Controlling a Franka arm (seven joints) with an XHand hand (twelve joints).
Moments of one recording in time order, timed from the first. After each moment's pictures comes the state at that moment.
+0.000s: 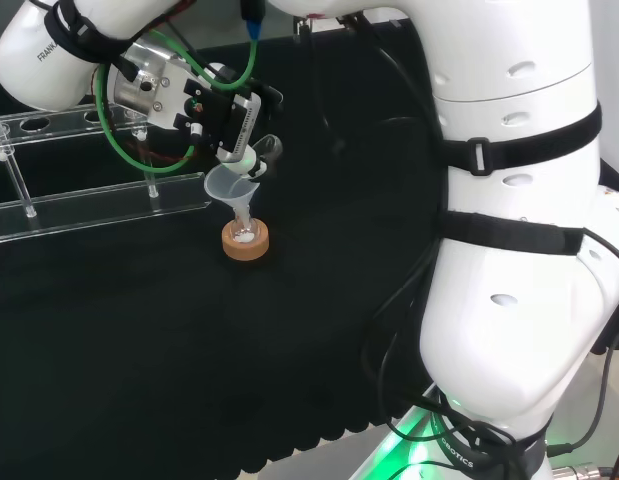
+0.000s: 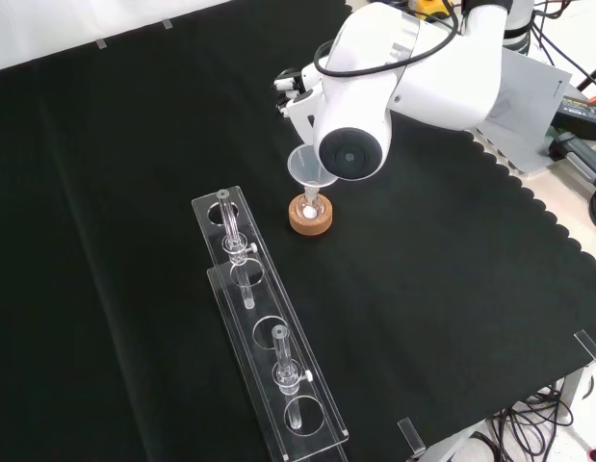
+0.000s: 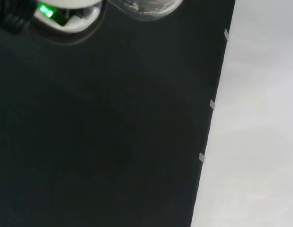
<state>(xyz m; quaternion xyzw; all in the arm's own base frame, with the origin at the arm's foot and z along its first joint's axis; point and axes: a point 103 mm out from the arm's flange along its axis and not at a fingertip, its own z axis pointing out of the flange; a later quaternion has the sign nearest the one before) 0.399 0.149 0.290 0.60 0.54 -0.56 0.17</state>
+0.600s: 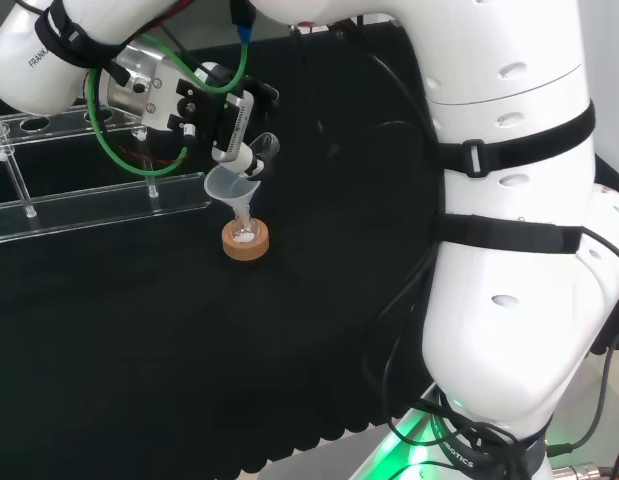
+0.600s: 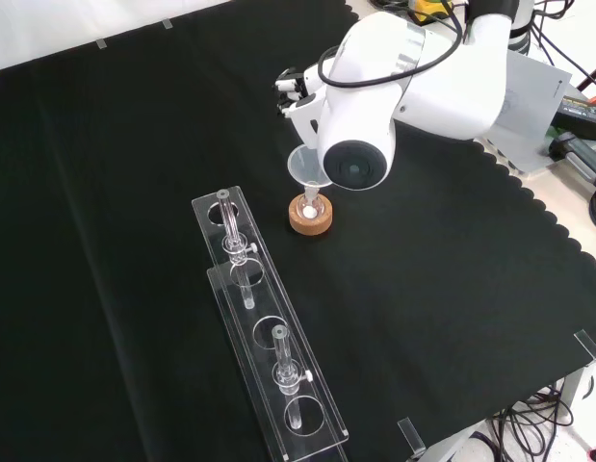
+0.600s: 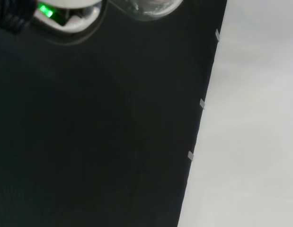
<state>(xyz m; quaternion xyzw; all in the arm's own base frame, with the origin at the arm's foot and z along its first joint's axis) 0.400 0.155 0.292 0.60 0.53 -0.58 0.18</state>
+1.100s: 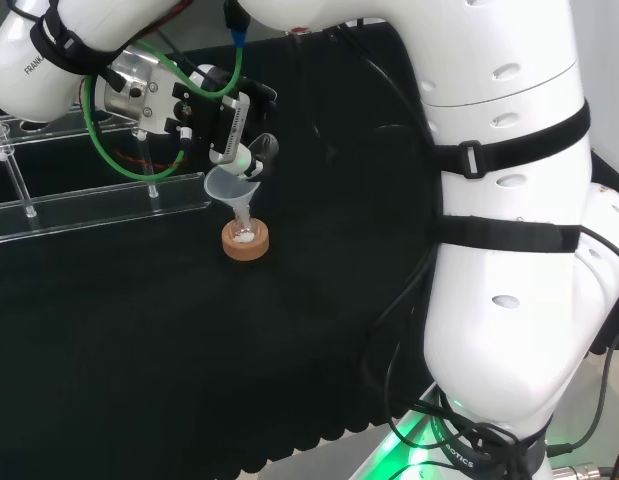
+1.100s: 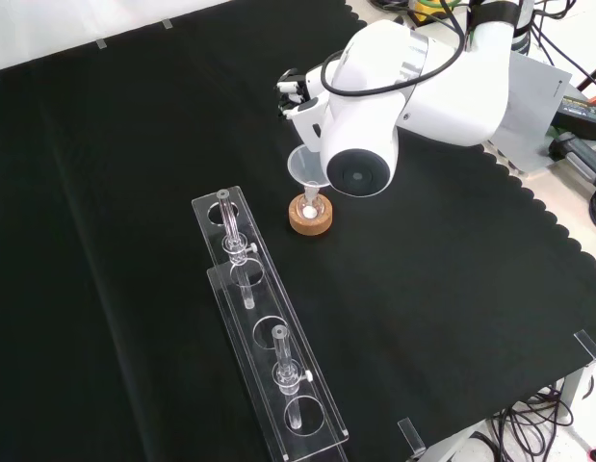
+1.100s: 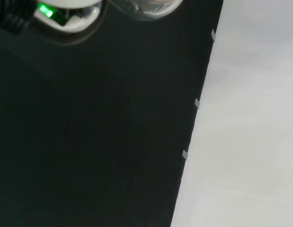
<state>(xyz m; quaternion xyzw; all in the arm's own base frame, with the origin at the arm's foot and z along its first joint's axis) 0.399 0.158 0.292 0.59 0.52 -0.58 0.19</state>
